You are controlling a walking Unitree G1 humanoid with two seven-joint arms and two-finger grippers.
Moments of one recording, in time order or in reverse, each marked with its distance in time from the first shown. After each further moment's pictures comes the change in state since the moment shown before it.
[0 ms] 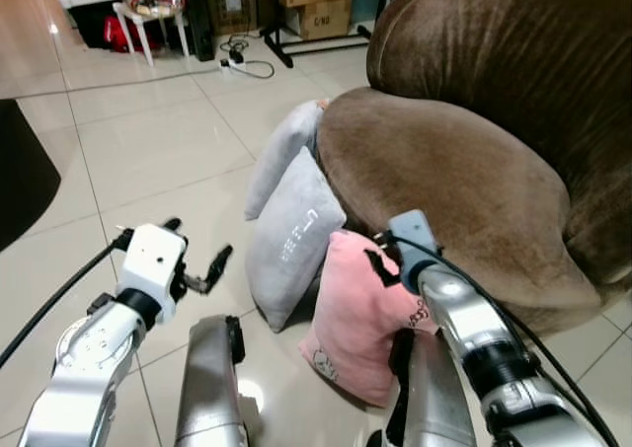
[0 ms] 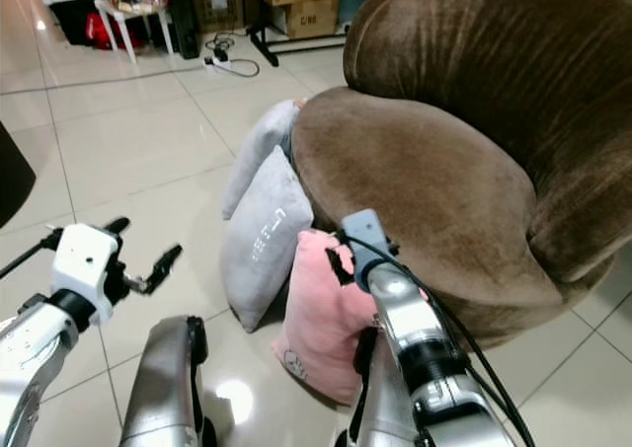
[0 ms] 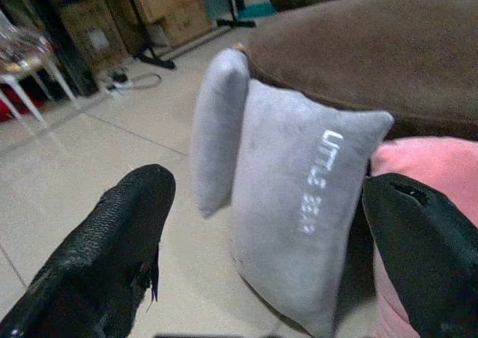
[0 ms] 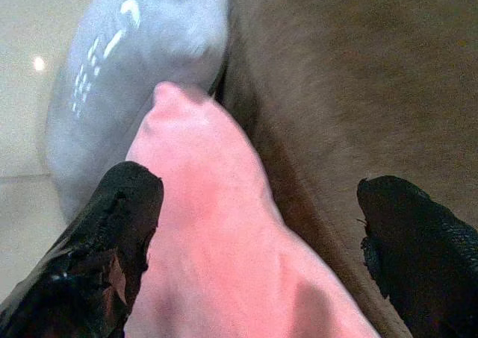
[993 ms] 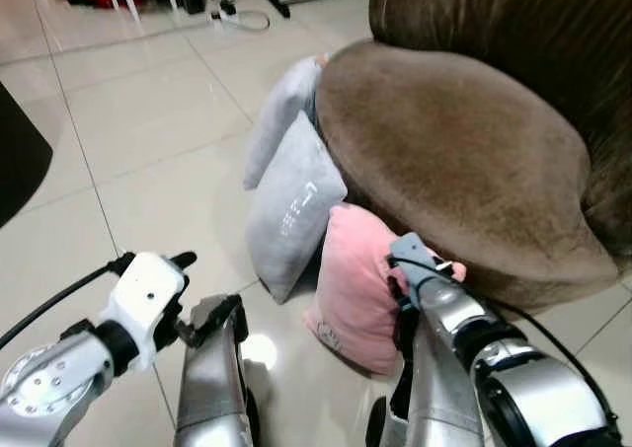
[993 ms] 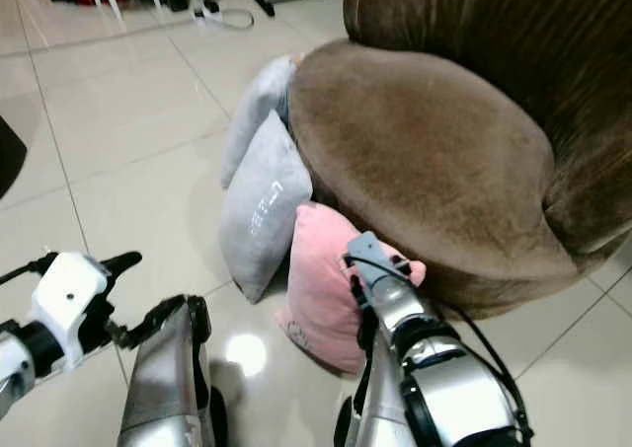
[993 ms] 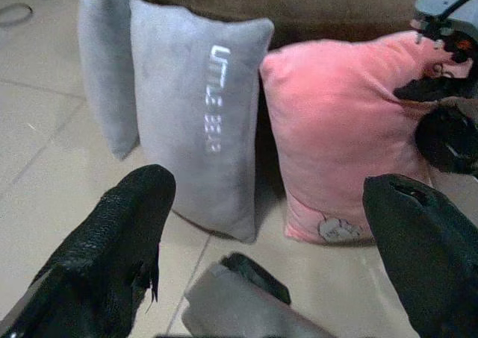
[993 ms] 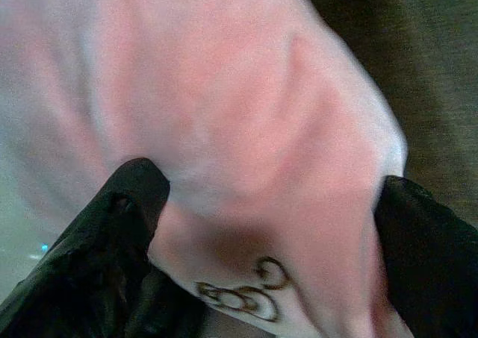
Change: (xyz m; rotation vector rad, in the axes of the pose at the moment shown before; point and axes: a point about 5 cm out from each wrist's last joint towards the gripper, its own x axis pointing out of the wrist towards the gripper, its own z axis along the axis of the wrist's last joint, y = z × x) left arm -0.047 -0.013 0.019 0.057 0.109 -0.232; right arm 0.012 -0.005 -0.035 -0.111 0.216 -0.138
